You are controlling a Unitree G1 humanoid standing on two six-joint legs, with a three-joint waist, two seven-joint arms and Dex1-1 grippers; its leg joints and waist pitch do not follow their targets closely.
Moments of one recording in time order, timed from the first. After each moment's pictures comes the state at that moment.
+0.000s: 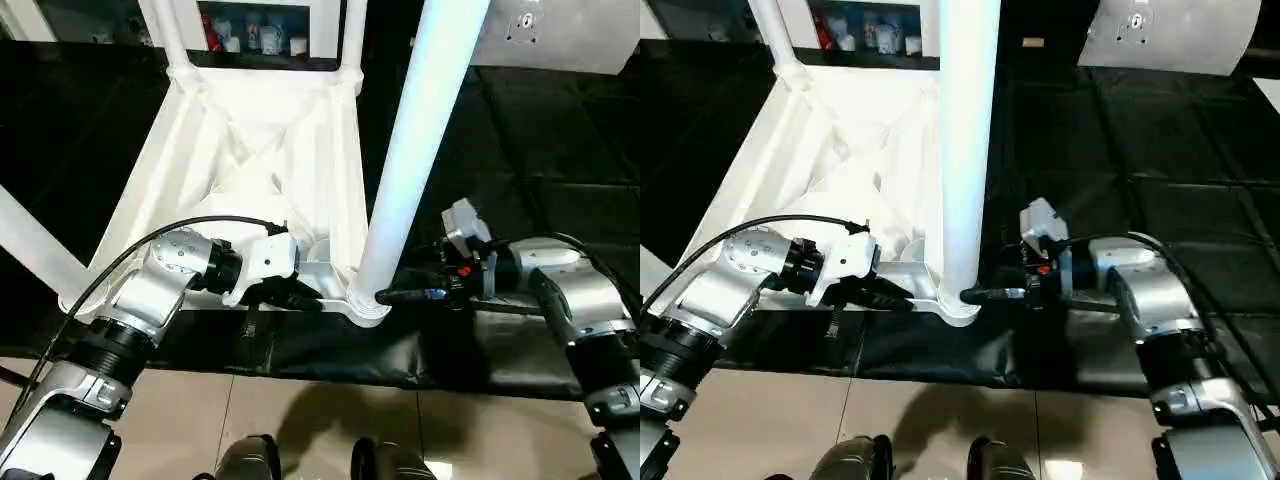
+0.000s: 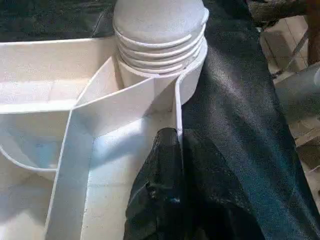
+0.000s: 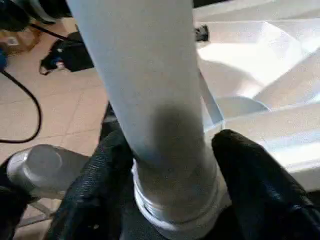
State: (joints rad) left arm -0.60 0.48 -0.35 0.39 -0.05 0.01 -1.35; right arm -0.58 -0.50 0.16 0.43 0.31 0.19 1.47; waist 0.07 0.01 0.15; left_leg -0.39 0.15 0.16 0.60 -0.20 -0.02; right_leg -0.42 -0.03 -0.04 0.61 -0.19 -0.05
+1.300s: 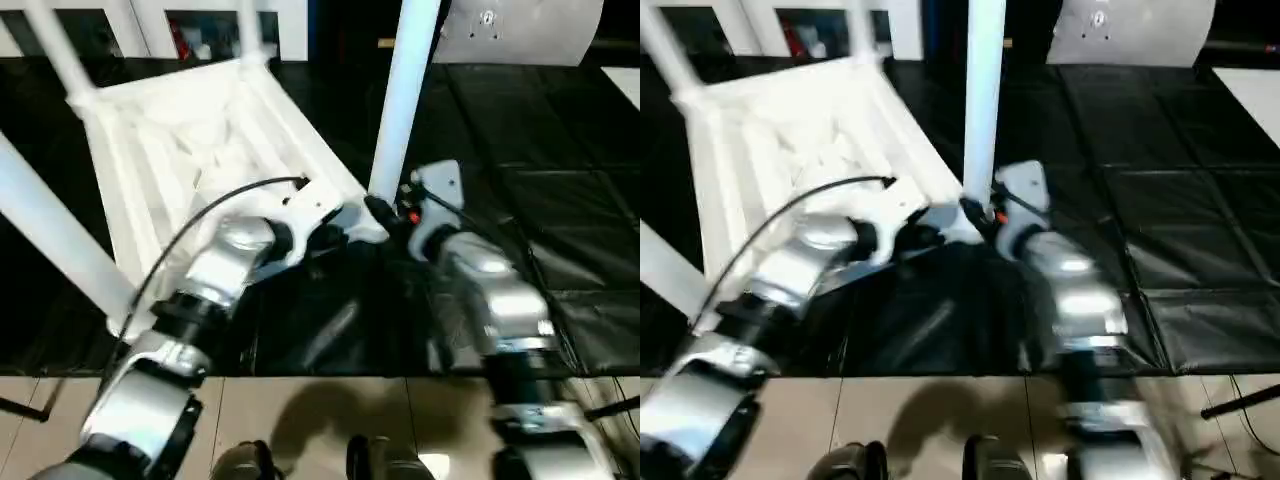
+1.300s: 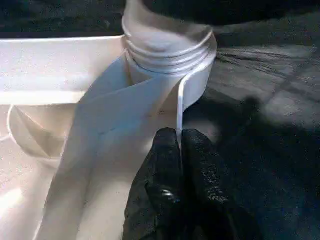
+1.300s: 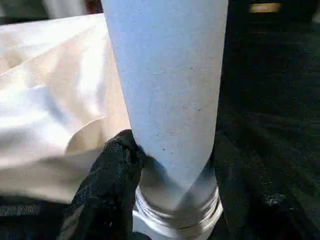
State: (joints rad) left arm -0.78 0.14 -0.26 0.58 0.11 0.34 -0.70; right arm -0.53 0.02 -0.04 0.22 0.03 0.41 0.19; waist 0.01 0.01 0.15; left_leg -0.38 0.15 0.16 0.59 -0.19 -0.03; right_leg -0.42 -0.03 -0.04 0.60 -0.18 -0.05
